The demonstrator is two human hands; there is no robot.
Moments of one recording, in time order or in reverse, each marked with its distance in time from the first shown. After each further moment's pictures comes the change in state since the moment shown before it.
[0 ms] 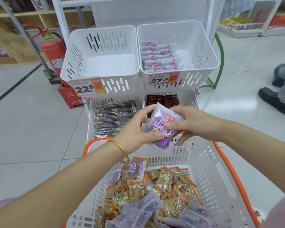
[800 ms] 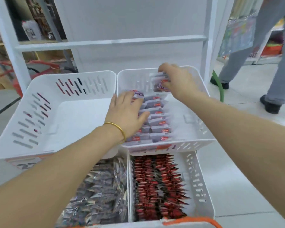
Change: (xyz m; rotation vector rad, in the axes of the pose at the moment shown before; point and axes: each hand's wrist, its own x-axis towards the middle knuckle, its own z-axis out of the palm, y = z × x) left_hand 0.275 0.040 -0.069 1.397 0.326 0.147; right_hand 0.223 -0.086 -0.235 -1.005 0.840 -0.334
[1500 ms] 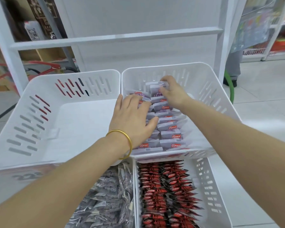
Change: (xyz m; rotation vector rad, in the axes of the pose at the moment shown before) left_hand 0.002 -0.001 0.010 -0.019 0.046 0.008; right_hand 0.018 0.004 0.073 0.528 -0.171 0.264
